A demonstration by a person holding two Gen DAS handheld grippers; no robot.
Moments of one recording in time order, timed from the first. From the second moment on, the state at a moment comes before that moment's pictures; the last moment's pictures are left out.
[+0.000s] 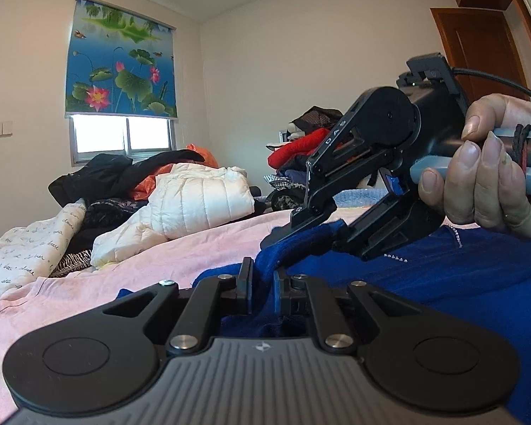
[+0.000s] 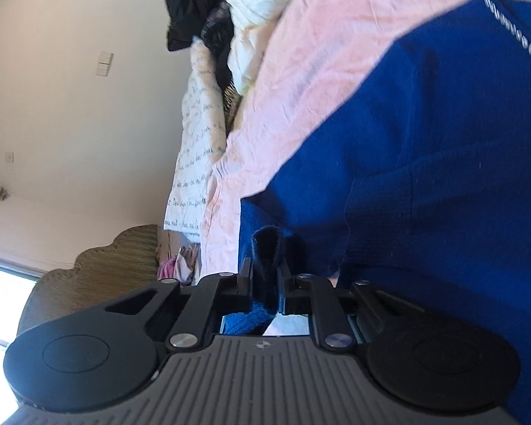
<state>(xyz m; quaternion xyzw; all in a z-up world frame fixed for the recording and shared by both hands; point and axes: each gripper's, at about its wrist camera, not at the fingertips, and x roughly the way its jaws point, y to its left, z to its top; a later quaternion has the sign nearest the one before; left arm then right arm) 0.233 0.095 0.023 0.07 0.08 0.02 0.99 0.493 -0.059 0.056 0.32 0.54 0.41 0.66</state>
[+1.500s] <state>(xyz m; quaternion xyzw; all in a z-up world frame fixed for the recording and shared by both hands) 0.258 0.130 0.020 -0.03 0.17 0.08 0.98 0.425 -0.417 0.000 0.52 0.35 0.16 0.77</state>
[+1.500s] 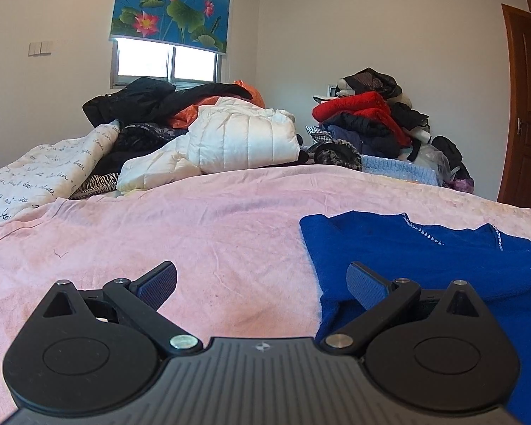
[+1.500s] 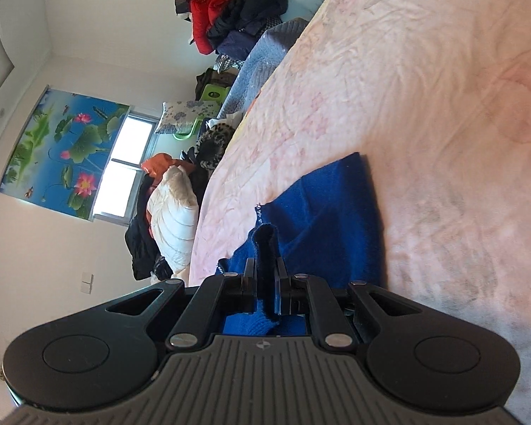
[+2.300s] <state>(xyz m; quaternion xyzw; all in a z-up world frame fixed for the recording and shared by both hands) 0.260 0.129 0.019 -0.02 0.17 0.08 0.98 0.422 -0.414 -0.022 0.51 0.38 0.17 0.75</state>
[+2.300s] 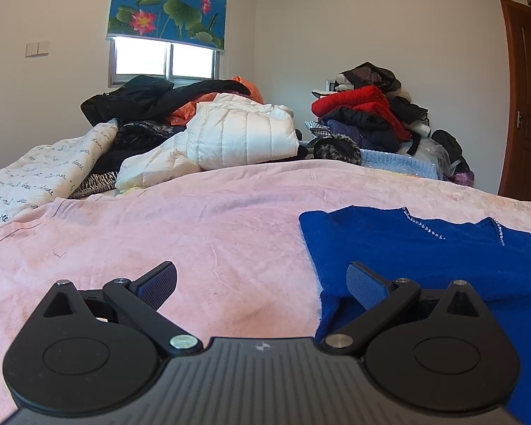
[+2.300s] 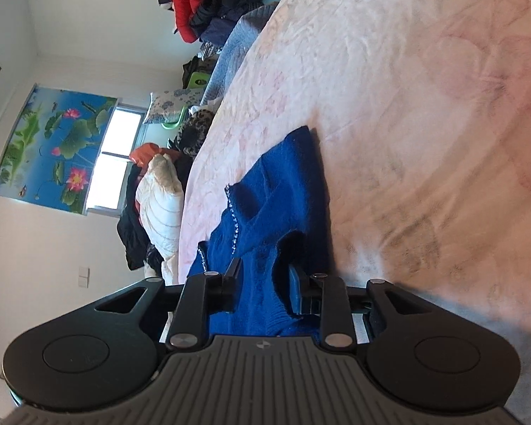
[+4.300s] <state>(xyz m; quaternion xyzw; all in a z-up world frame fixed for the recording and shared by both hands) 0.423 0.053 0.000 0.02 0.34 -0.02 0.94 0.573 -0.302 0.038 0.03 0.43 0.13 0.89</state>
